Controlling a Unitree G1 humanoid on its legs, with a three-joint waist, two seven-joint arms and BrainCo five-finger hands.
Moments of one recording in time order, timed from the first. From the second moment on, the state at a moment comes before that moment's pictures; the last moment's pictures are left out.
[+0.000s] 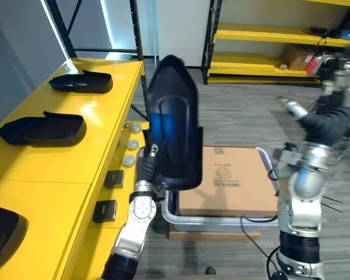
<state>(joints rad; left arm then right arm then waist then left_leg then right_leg) 0.05 0.03 -0.14 -0.10 0.25 -0.05 0.37 -0.12 -0.13 -0.40 -0.33 0.12 -0.30 -0.36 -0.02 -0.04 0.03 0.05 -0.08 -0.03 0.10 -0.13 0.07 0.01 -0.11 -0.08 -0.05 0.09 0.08</state>
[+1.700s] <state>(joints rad) 0.12 -0.02 -0.32 -0.31 0.17 -0.16 0.29 0.27 0.00 -0.13 0.69 0.07 -0.04 -0.19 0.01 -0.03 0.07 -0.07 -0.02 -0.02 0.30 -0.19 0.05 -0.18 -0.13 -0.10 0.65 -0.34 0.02</state>
